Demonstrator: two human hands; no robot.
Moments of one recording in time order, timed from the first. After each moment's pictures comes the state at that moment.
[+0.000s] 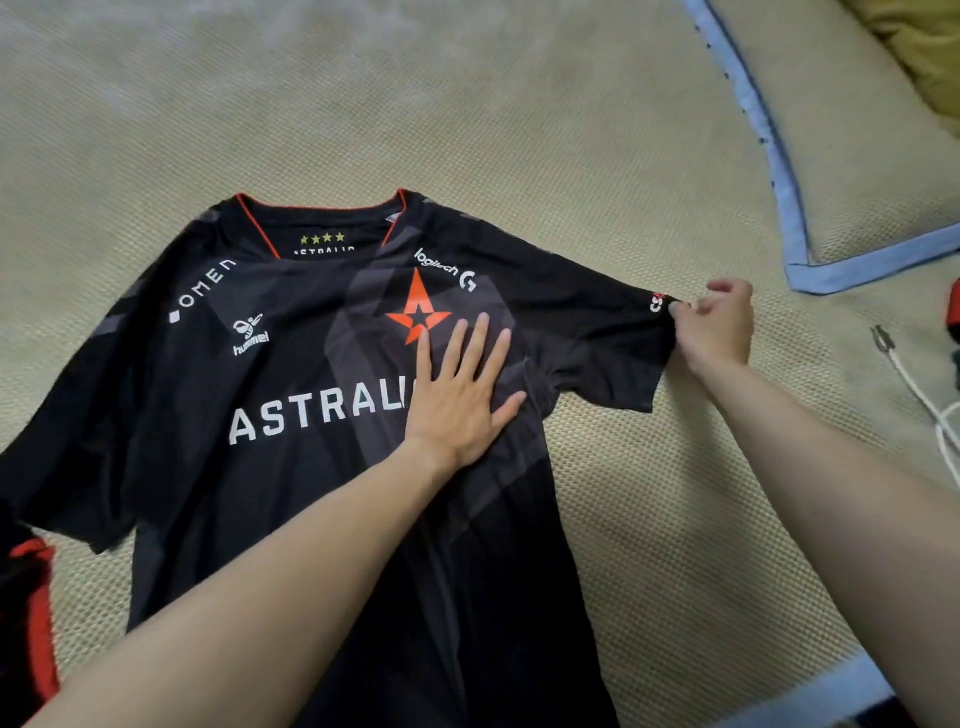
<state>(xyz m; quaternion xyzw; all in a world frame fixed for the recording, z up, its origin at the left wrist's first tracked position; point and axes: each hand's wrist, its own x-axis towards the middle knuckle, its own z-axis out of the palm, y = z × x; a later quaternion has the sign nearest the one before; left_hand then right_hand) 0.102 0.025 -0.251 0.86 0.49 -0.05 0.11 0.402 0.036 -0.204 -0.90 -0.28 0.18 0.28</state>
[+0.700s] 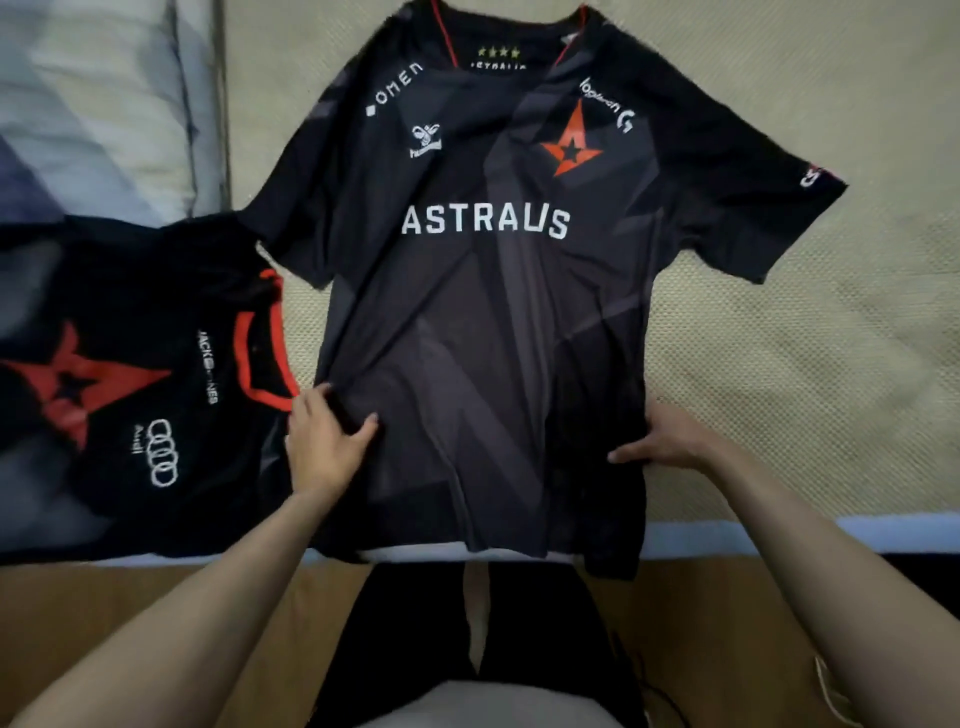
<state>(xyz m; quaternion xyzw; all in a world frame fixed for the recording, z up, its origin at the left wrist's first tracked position) -0.170 -0.230 -0.169 0.43 0.85 -0.01 0.31 0.253 -0.184 -0.172 -0.64 -0.42 0.63 -0.14</state>
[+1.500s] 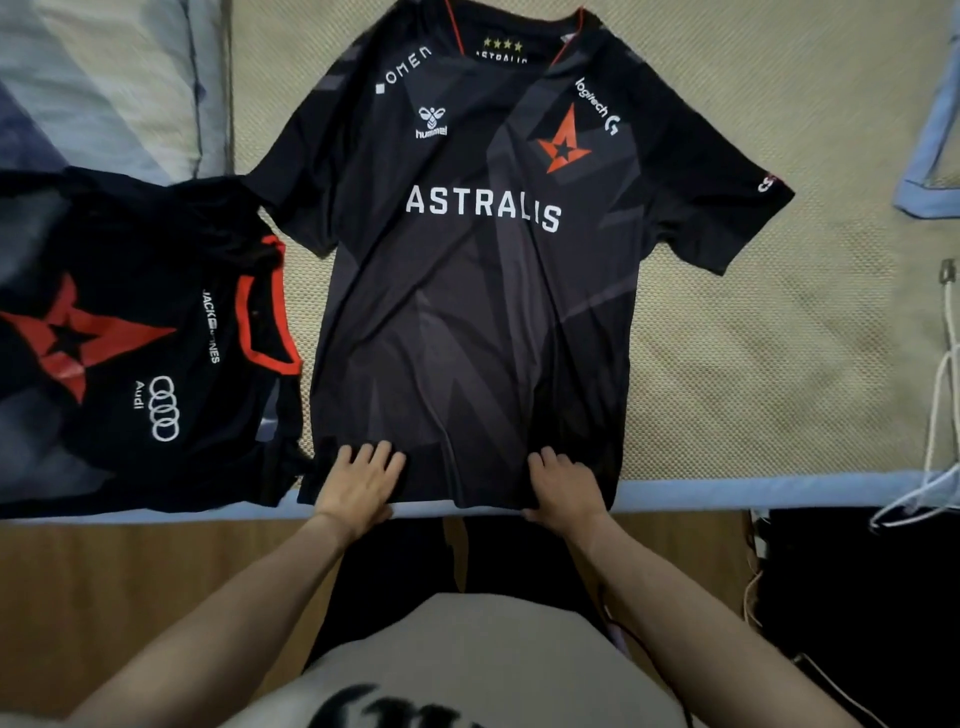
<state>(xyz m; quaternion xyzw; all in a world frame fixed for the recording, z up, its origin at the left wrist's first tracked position) -0.153 -0.318 -0.155 0.76 0.46 -0.39 0.23 0.141 -0.305 -0.148 -0.51 -0.71 0.34 -0.34</state>
